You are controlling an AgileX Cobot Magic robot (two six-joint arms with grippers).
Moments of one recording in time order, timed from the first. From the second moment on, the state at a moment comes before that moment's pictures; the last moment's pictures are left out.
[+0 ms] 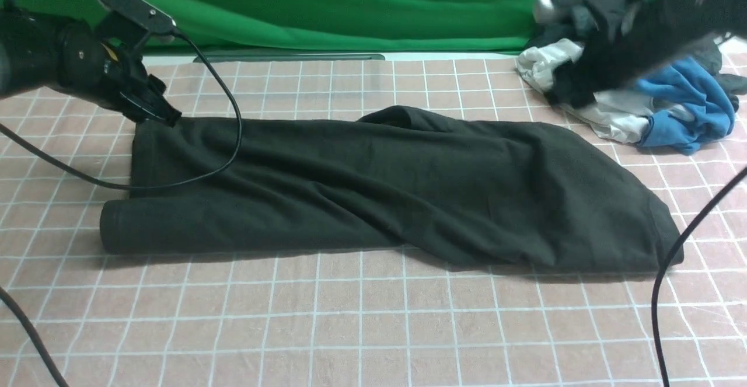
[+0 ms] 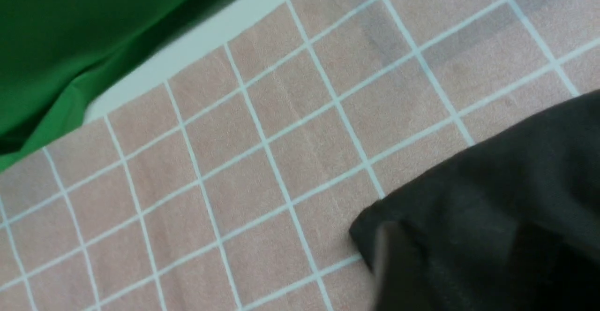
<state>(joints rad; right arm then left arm) 0.29 1.82 -1.48 0.03 0.65 -0.33 0.08 1.95 -1.37 0.15 0.34 0.44</state>
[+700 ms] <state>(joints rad) 0.41 2.28 -1.85 0.28 0.67 -0.46 -0.19 1.40 -0.98 -0.21 0.58 0.38</state>
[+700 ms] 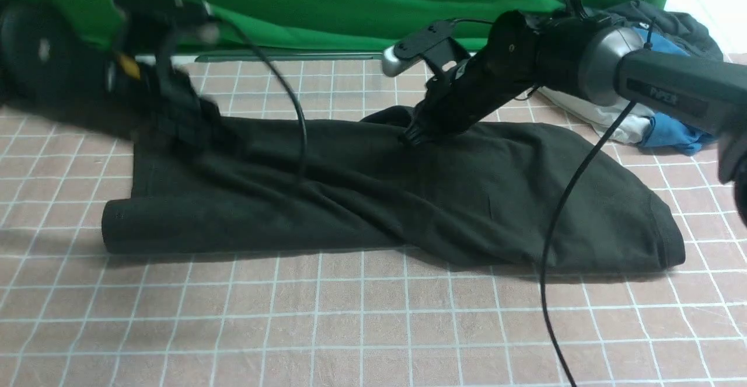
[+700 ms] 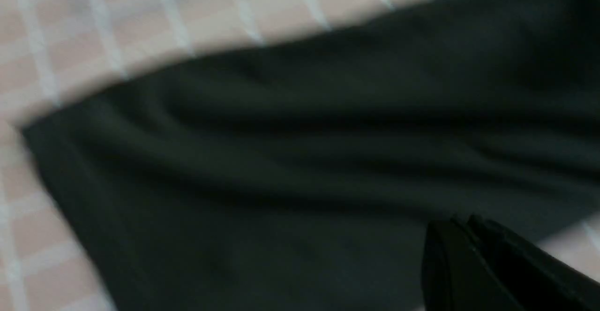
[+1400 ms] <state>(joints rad) 0.04 1.72 -1.18 0.01 0.86 -0.03 -0.37 0.57 -0.57 -0.21 0.44 0.39</state>
